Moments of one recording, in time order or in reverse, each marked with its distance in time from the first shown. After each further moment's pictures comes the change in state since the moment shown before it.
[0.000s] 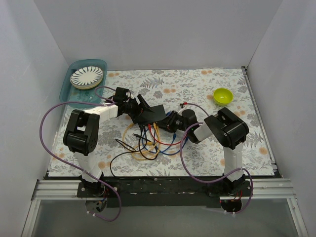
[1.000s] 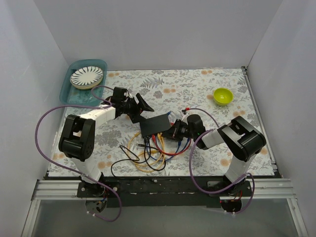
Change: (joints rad) left arm 0.000 -0.102 -0.047 0.004 -0.014 -0.005; right arm 0.011 -0.234 -0.178 -0.164 -0.076 -0.139
